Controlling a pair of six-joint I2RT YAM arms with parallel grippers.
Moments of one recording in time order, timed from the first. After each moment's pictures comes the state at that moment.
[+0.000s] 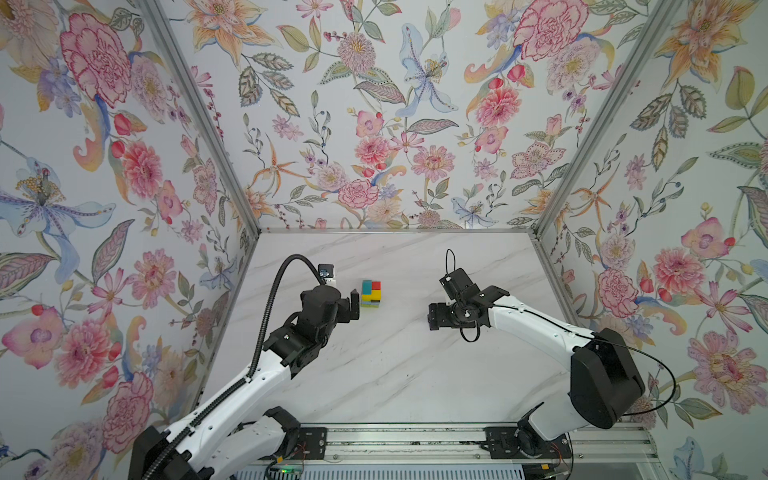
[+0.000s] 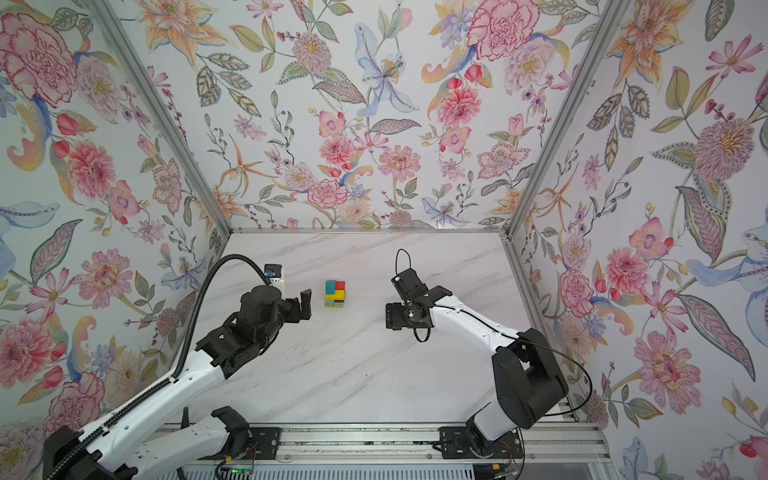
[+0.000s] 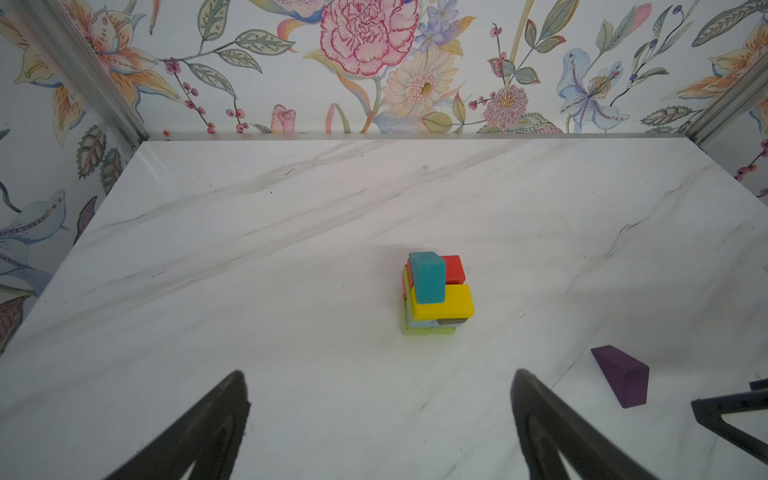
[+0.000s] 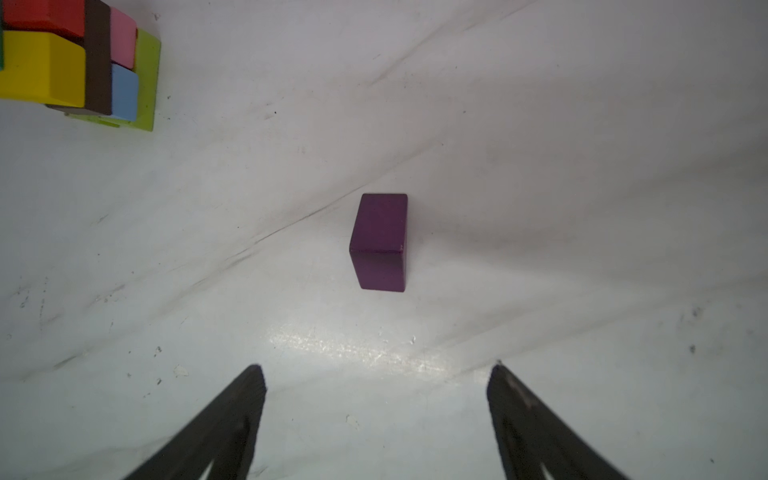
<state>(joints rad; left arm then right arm) -0.60 0.96 0.75 -0.30 -0.42 -0.31 0.61 1.57 1.09 -0.66 0.02 0.49</state>
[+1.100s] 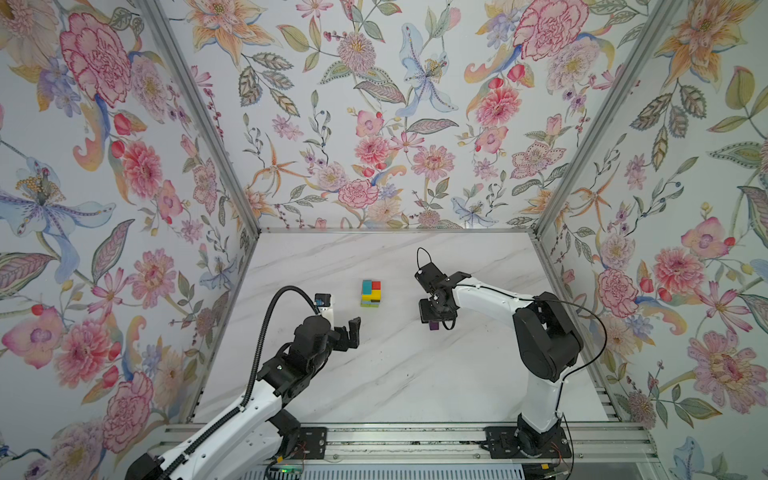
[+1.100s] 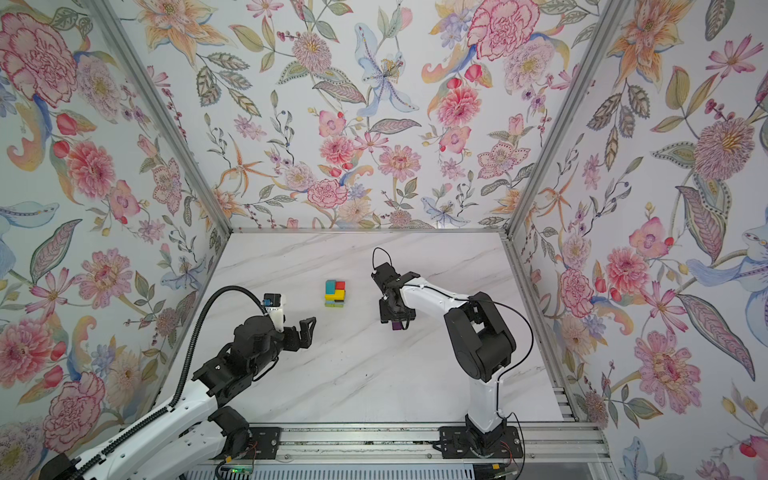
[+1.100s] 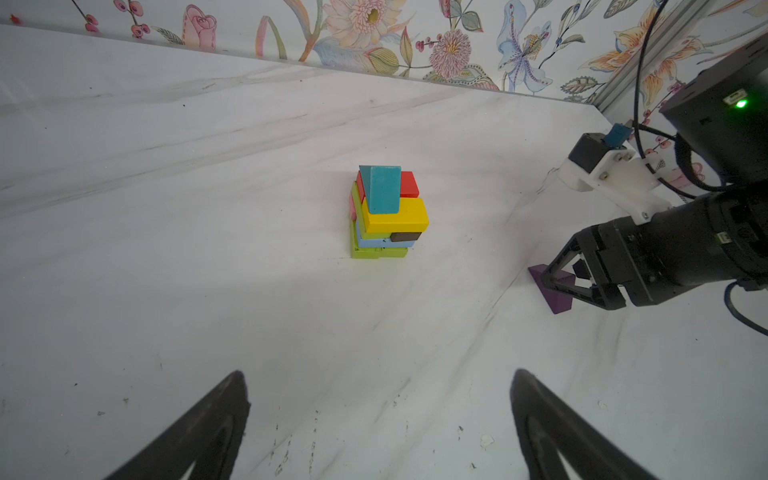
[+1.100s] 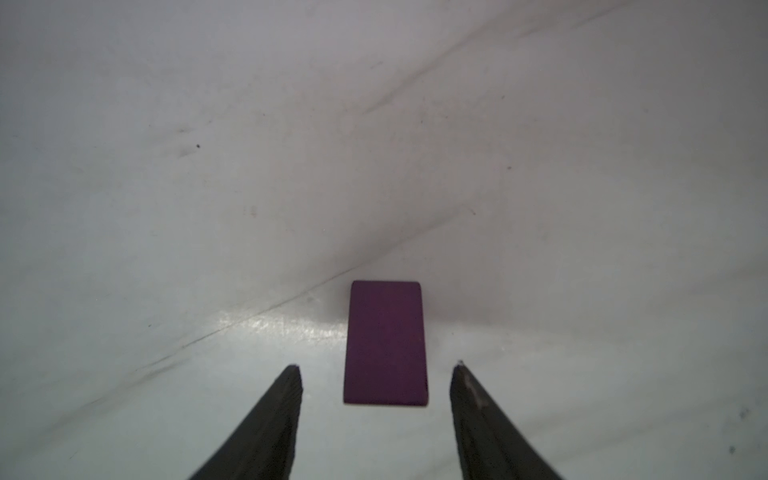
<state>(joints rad) -0.60 0.80 0.46 -0.16 -0.21 -0.39 0.63 1.92 1.34 -0.75 0.11 0.46</state>
